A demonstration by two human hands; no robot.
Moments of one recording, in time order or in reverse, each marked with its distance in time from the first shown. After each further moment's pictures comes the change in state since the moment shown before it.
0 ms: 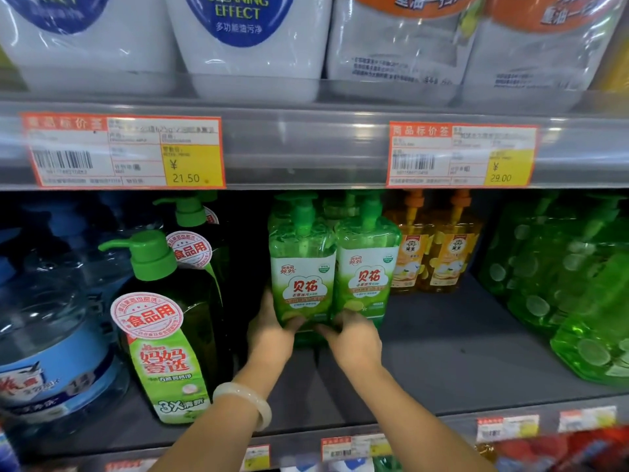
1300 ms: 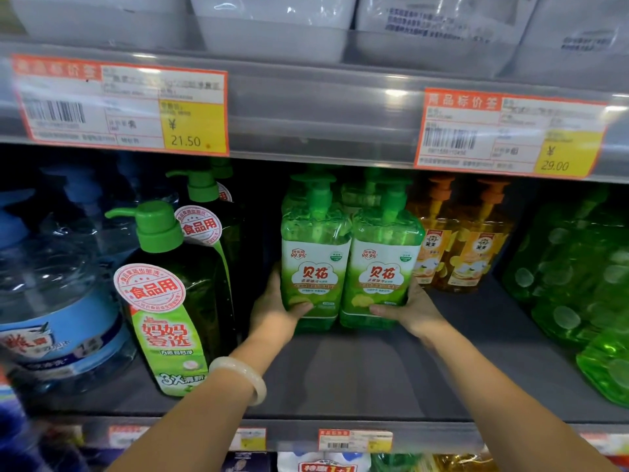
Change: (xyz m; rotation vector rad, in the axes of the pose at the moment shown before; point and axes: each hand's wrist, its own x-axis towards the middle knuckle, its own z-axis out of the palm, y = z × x) left_hand 0.011 -0.001 -0.004 0.064 -0.066 -0.072; right_hand 0.072 0.071 -0.048 0.546 -0.247 -0.048
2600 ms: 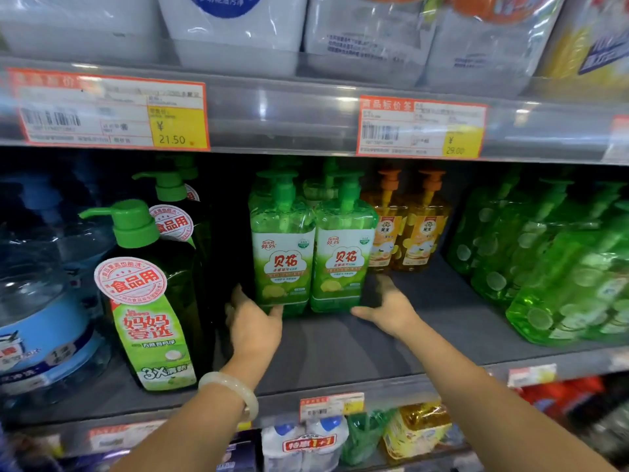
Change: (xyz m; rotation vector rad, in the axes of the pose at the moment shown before) left_hand -0.045 0.008 0.004 0.017 0.158 -0.117; right_hand -0.053 -0.010 -0.005 -0.430 0.102 0.048
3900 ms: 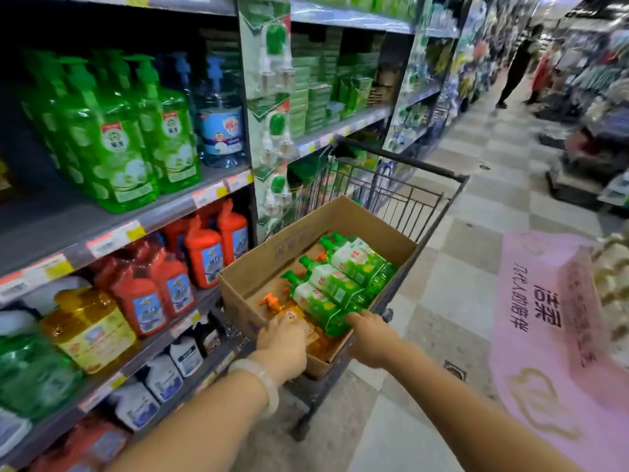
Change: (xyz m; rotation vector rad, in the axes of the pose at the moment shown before) left_hand -0.560 0.069 0.255 0.968 -1.132 1.074; right_hand -0.515 0.345 -0.242 -0.479 -0.039 0.704
